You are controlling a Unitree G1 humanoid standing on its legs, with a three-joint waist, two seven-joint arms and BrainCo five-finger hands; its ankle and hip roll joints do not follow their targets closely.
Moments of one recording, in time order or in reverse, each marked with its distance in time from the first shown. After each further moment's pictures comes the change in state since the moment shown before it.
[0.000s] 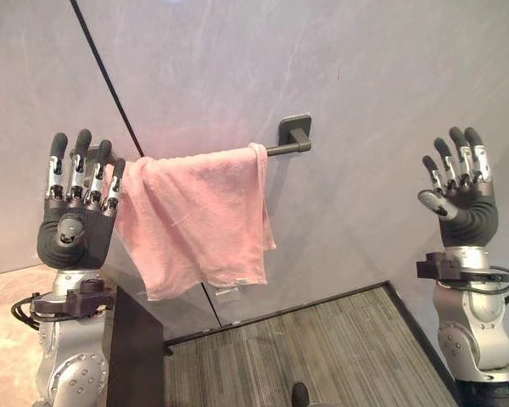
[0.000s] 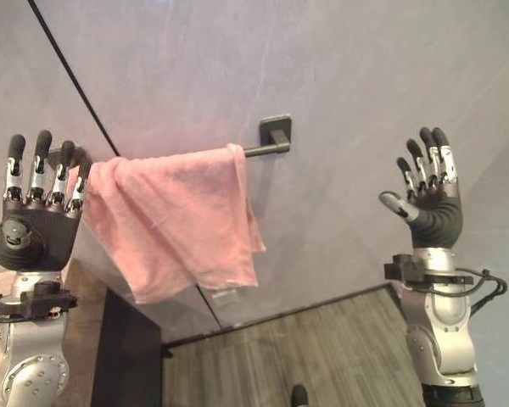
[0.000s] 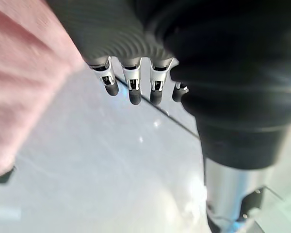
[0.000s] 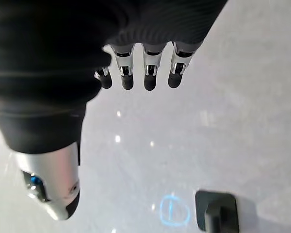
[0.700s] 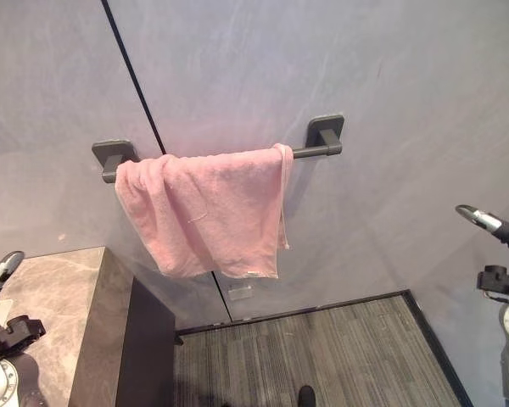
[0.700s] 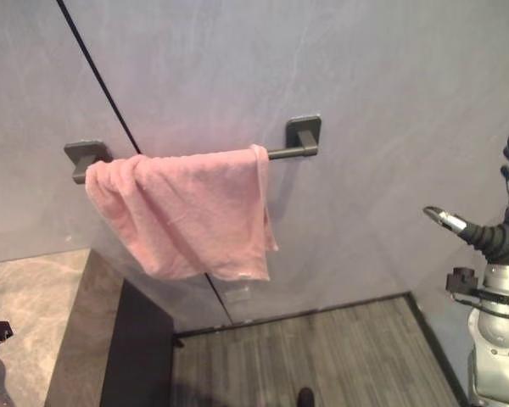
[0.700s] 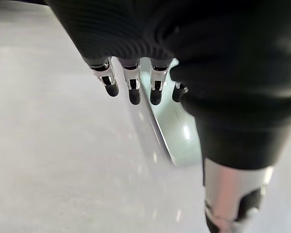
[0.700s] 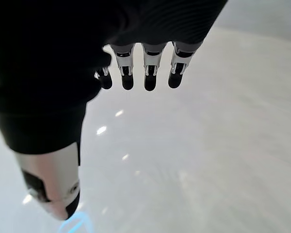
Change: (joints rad) left arm 0.165 0.030 0.431 0.381 0.780 -0.120 0.347; right arm 0.067 -0.139 -0.275 -0.034 -0.636 -0.014 -0.127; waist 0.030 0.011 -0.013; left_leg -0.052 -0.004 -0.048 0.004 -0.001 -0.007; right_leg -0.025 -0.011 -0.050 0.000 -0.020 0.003
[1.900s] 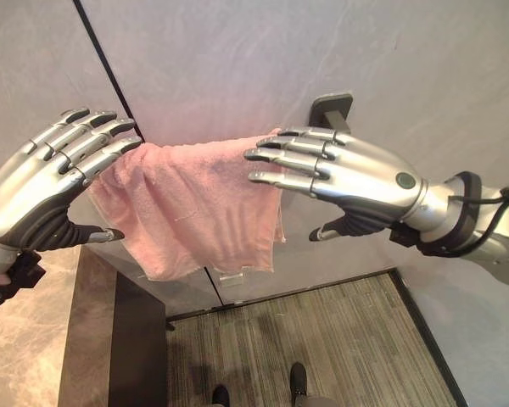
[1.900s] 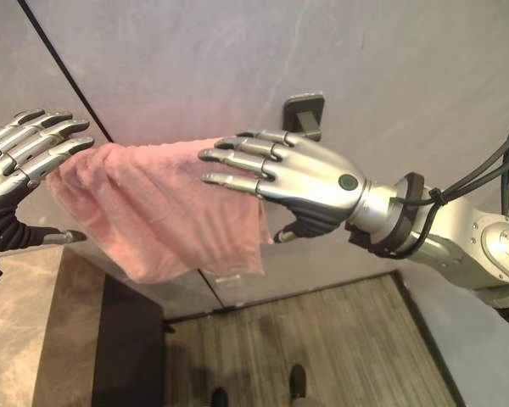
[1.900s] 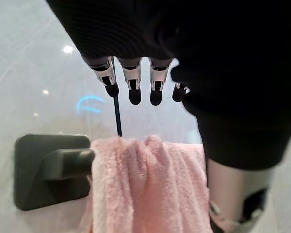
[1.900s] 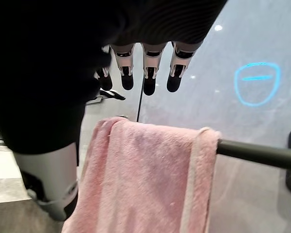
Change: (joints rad) left arm 0.083 0.725 -0.009 -0.225 0.633 -0.073 0.017; right arm -0.817 -0.594 0.876 -0.136 -0.263 -0.088 0.197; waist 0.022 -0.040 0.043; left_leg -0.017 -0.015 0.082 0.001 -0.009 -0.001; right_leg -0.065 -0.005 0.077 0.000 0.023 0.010
